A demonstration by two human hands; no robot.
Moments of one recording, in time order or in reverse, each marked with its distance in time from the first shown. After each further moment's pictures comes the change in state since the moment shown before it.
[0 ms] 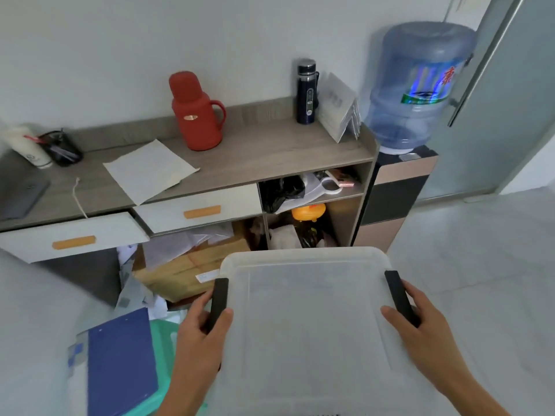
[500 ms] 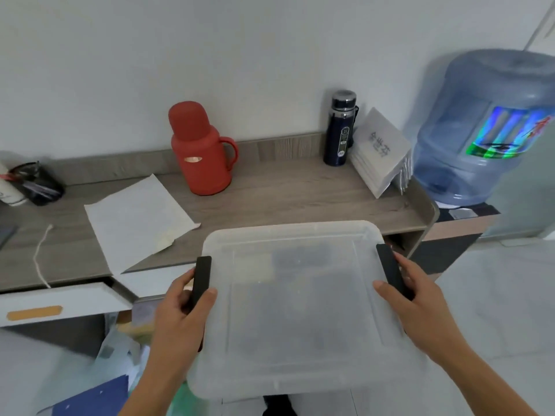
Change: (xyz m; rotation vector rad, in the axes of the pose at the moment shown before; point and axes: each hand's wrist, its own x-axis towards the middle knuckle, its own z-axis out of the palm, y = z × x) left_hand 0.235 0.101 0.026 -0.081 0.113 0.086; right_hand 0.245 -0.140 0.075 0.015 -0.102 -0.140
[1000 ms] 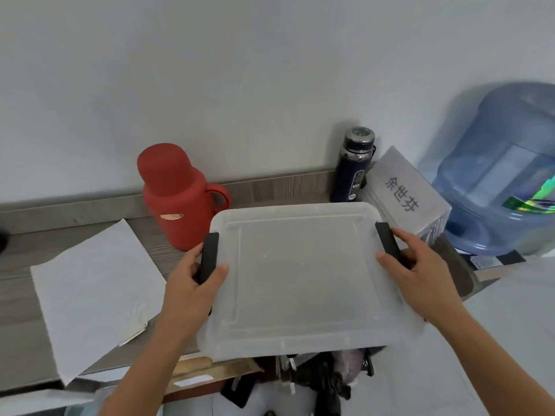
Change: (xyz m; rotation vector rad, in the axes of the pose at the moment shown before) left_hand 0.215 0.065 0.067 0.133 -0.132 0.132; right_hand 0.198 -0.098 0.022 -0.248 0.110 -0.052
